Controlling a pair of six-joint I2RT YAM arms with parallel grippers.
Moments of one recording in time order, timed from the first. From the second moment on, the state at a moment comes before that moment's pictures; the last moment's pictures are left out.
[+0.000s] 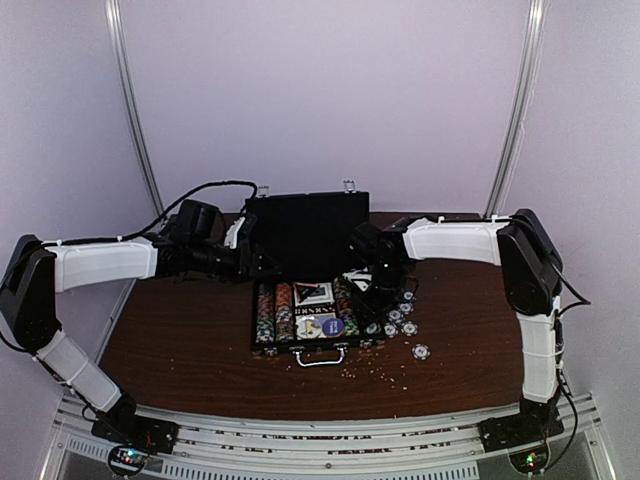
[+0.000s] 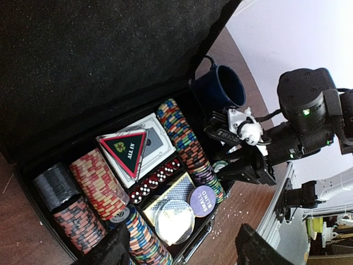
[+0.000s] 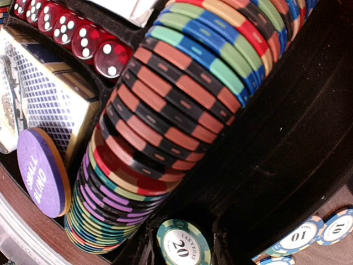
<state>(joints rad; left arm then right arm) -0.51 1.54 0.99 -0.10 0.56 -0.49 0.72 2.09 1.60 -0.95 -0.17 0.05</state>
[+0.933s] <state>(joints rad) -0.51 1.49 0.91 -0.08 0.55 -0.54 0.71 2.08 1.60 -0.97 -0.27 0.06</state>
